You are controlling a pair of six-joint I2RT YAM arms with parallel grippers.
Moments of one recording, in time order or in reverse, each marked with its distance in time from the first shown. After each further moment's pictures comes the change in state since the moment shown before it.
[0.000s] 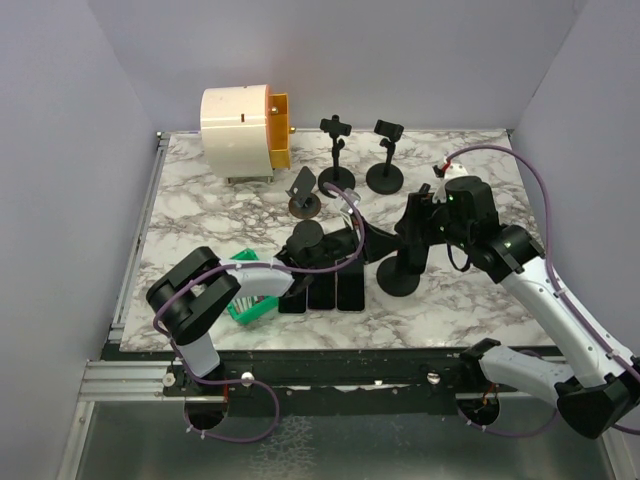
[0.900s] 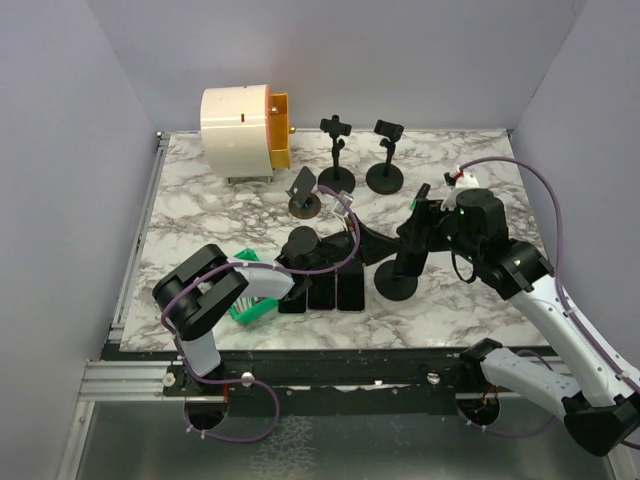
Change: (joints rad) left arm 0.006 0.041 -0.046 0.162 0.016 -0.151; right arm 0.008 -0.108 -0.090 0.067 -0.002 0.052
